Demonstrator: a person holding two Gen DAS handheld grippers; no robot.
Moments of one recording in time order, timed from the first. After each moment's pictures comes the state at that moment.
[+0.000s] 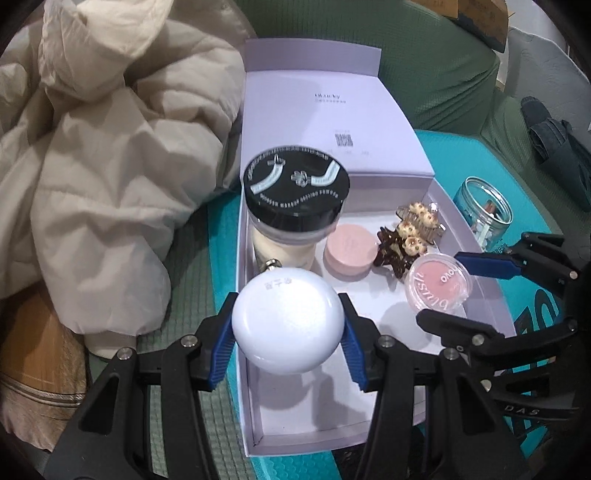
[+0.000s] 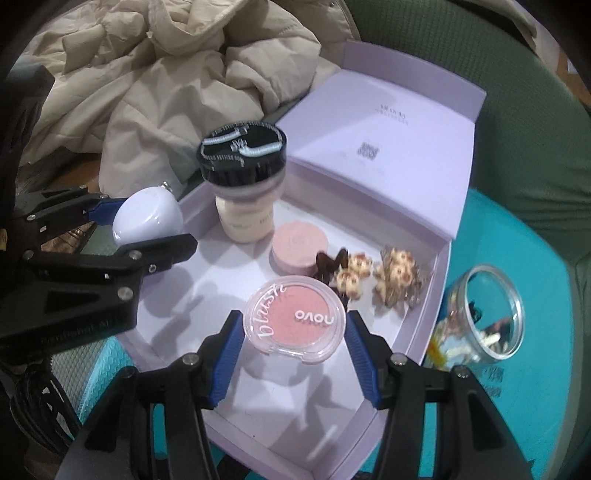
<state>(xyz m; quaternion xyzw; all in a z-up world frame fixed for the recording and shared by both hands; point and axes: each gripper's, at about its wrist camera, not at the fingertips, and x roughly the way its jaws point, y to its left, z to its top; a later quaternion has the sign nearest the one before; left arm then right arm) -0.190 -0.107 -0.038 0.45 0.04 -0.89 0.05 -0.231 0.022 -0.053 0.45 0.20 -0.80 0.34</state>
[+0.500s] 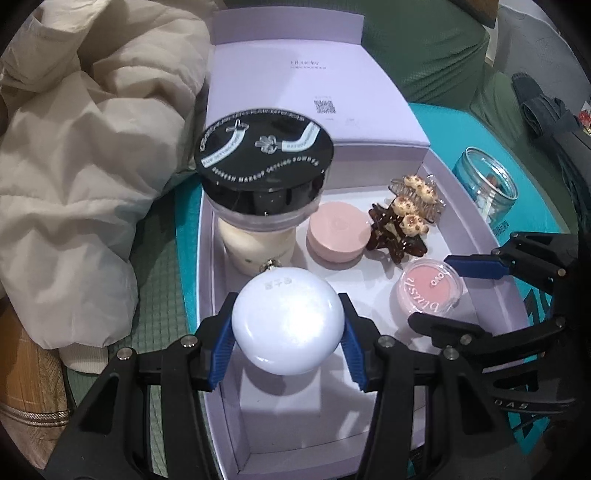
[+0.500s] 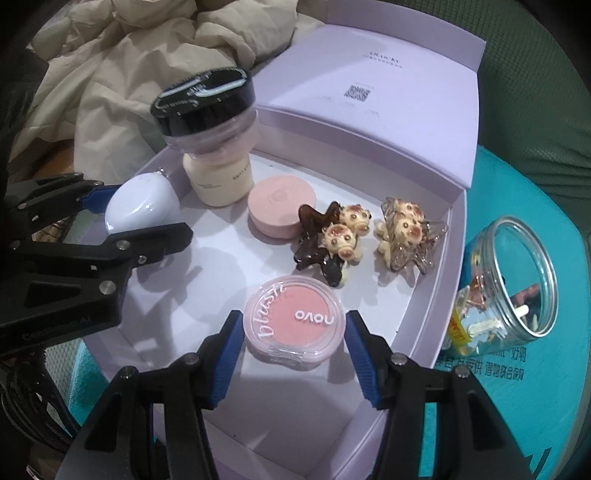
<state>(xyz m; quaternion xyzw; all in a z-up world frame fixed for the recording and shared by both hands) -0.210 -0.100 -0.062 0.49 0.03 -0.87 0.02 -0.247 0.028 -0.088 0.50 0.20 -0.78 0.32</state>
